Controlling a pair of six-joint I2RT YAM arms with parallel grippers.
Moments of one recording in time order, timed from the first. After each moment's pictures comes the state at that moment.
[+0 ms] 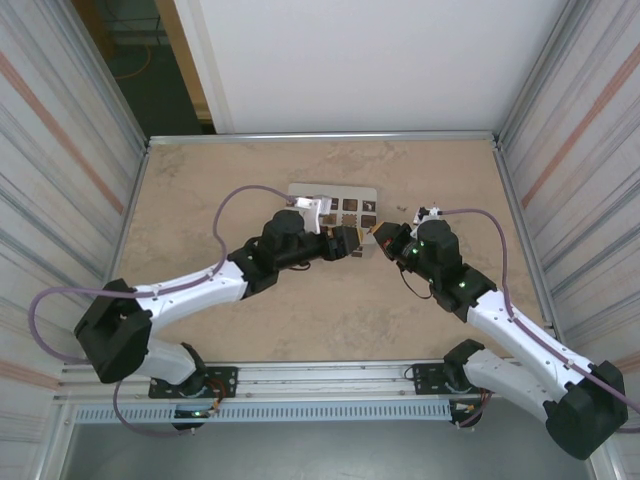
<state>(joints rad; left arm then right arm) -0.88 1.41 0.88 0.27 0.19 -0.79 0.58 0.89 0.62 -0.08 -0.04 1.25</state>
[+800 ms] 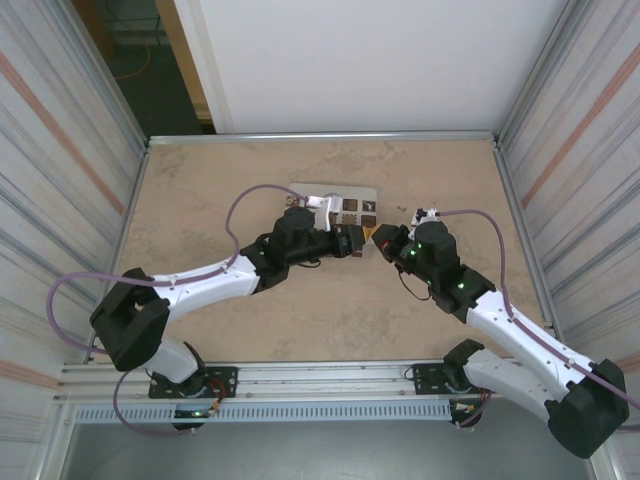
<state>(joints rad) -0.89 1.50 0.93 0.33 0.24 -0.85 0.61 0.89 0.62 -0.09 -0.02 1.25</state>
